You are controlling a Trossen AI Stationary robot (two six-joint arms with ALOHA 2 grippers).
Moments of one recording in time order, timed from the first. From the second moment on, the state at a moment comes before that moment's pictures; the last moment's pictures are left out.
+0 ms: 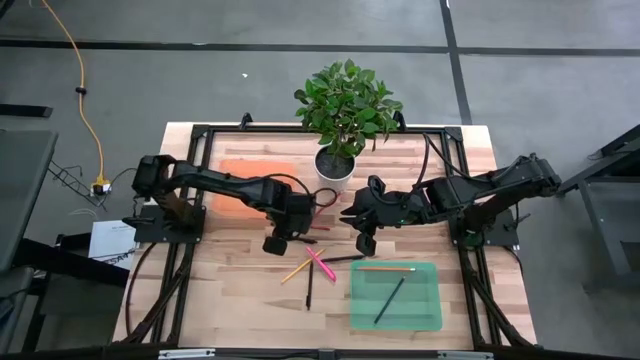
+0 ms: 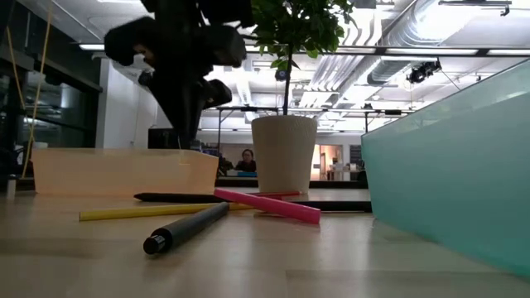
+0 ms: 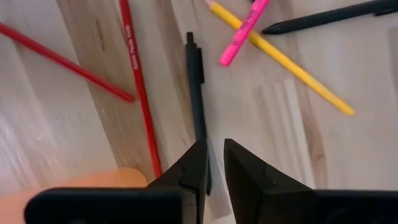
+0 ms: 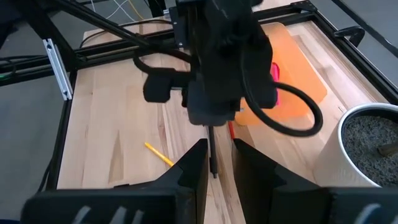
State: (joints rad) left arm 0.06 1.73 1.25 -0.88 0.11 0.23; right arm 0.29 1.44 1.42 -0.62 0.34 0.36
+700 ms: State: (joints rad) left arm 0.06 1.84 1.25 -0.83 0.10 0.17; right arm 0.29 1.44 1.42 -0.63 0.33 0.36
